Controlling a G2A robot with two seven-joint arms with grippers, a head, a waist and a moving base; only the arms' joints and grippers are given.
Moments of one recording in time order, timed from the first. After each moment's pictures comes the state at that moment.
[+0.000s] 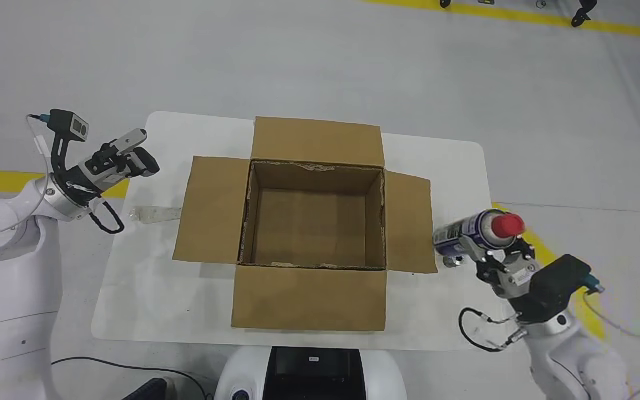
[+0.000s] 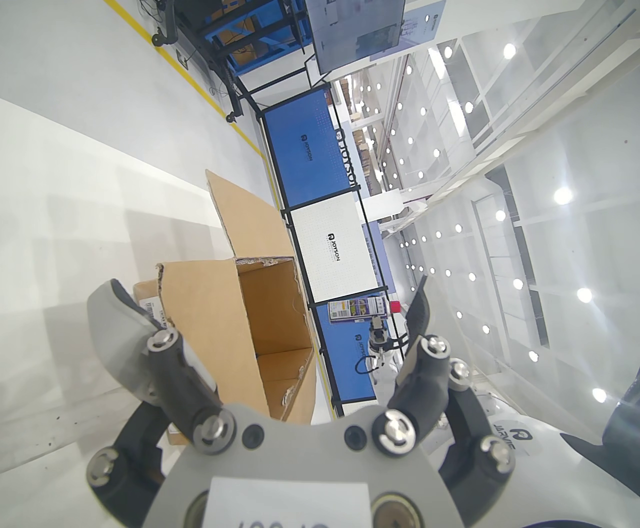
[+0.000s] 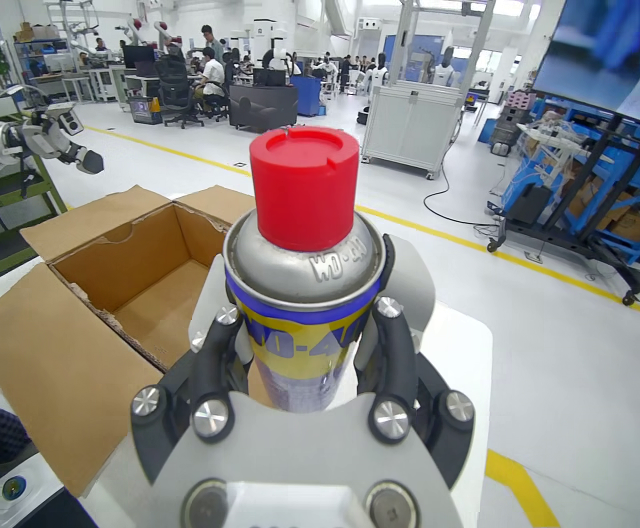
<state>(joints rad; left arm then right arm) 1.33 -0.94 -1.93 -1.53 -0.39 -0.18 -1.12 -2.00 -1.21 1.83 -2.13 -1.16 -0.55 -0.19</state>
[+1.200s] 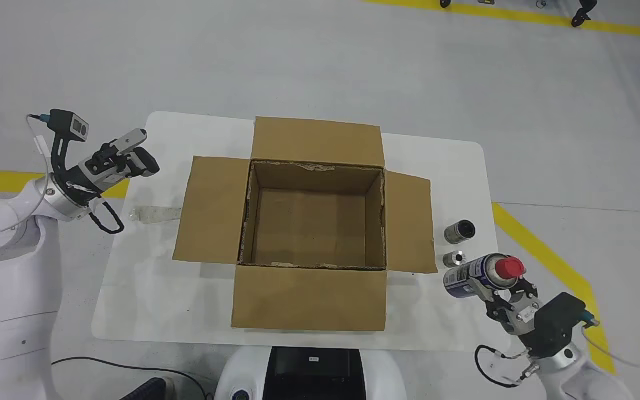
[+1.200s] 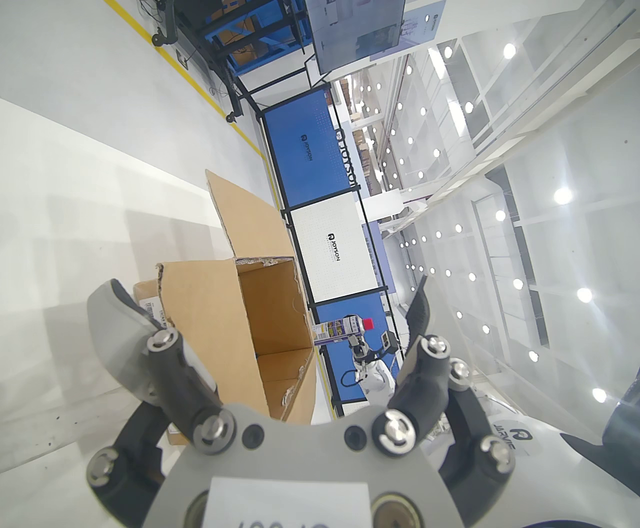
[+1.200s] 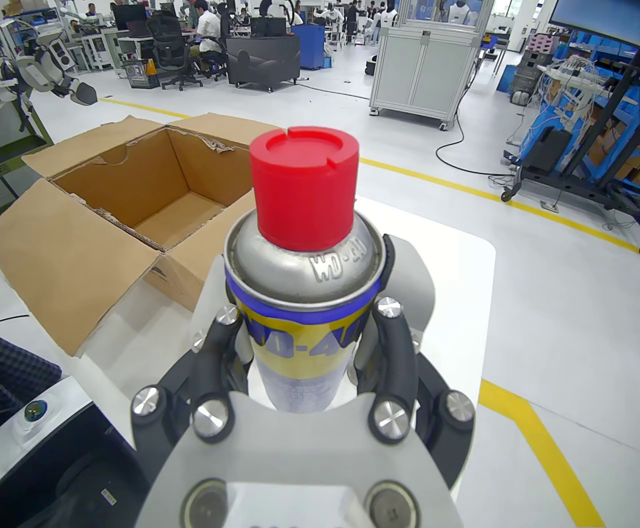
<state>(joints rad) 1.33 -0.94 -1.93 -1.53 -0.39 -0.18 -1.12 -2.10 -1.21 1.89 -1.95 -1.27 -0.71 -0.36</state>
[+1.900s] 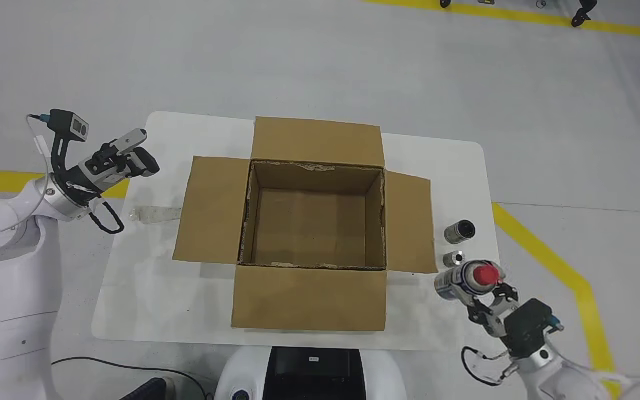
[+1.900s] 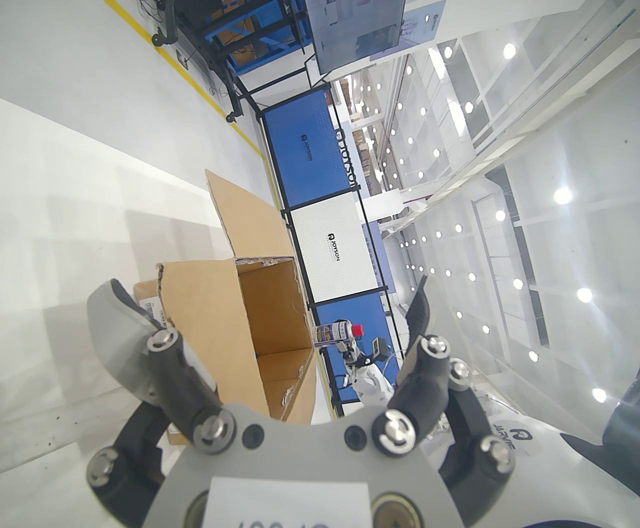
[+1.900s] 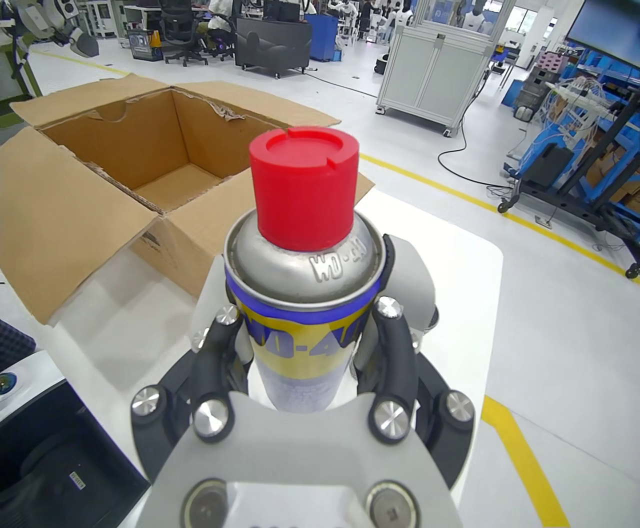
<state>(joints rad) 1.33 -0.94 -1.93 -1.53 -0.39 -0.18 -1.12 -2.07 -1.20 1.80 -1.85 -1.49 -0.64 -0.52</state>
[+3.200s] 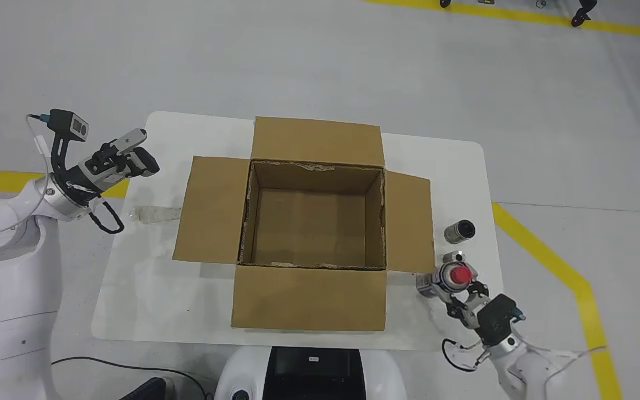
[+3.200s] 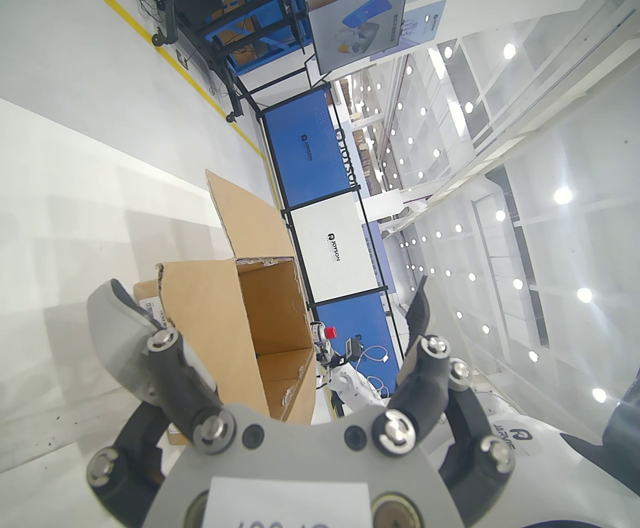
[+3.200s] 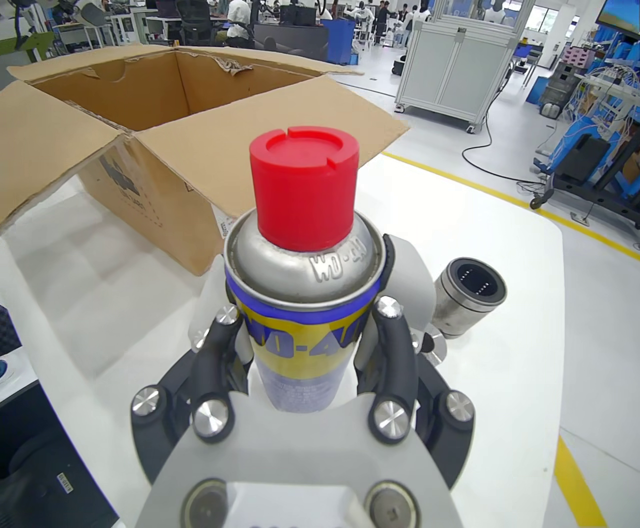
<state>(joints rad) 1.33 -0.94 -1.93 -1.53 -0.39 -0.18 -1.12 -1.85 -1.18 1.63 -1.49 -1.61 -0.61 -0.74</state>
